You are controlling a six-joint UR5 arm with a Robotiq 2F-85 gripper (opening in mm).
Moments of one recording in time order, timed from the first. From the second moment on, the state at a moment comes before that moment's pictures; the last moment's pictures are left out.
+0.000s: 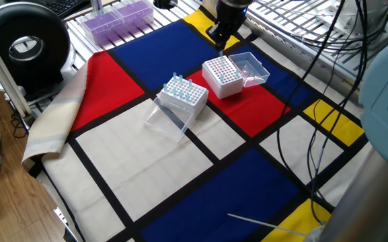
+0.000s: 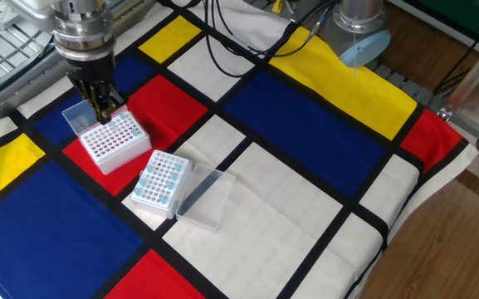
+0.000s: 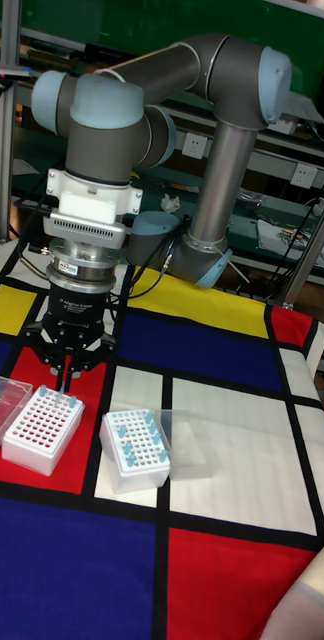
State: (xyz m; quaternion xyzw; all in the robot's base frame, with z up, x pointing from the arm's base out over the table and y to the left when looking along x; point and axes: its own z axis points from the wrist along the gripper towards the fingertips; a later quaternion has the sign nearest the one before) arm 0.601 -0.120 0.131 0.00 1.00 0.01 0.10
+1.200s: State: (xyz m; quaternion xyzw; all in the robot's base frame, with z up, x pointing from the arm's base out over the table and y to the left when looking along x) arm 0.589 -0.130 0.119 -0.01 0.99 0.02 0.11
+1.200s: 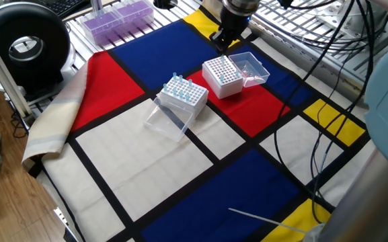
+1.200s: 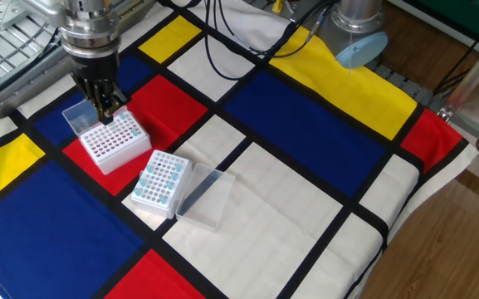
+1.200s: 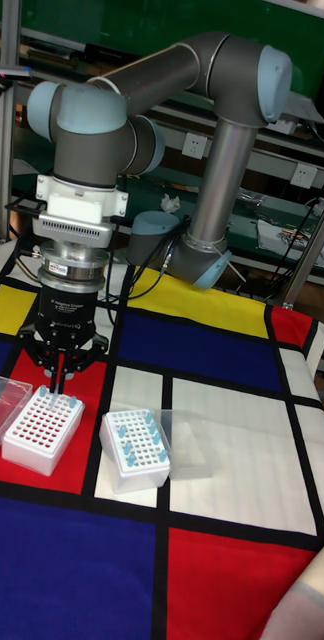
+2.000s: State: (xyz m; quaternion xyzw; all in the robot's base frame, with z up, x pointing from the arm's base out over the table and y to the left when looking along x) arm 0.585 -0.133 0.119 -0.01 0.99 0.02 0.11
